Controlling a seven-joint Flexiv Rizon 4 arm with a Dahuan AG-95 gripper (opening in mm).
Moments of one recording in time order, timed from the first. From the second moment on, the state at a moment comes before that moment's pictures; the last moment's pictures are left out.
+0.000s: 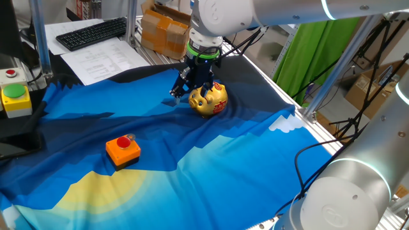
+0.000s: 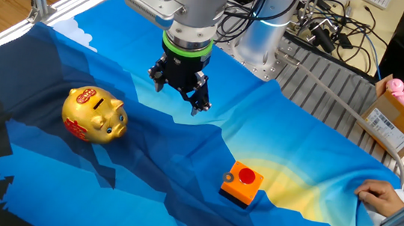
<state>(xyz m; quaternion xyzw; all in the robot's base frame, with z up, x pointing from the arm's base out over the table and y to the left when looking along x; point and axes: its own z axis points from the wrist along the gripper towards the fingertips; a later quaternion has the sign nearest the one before) 0.491 0.004 0.164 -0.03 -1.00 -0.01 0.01</state>
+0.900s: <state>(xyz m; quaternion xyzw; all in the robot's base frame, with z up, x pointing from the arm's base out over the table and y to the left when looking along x) 0.477 0.015 0.139 -0.17 -0.97 -0.16 0.02</state>
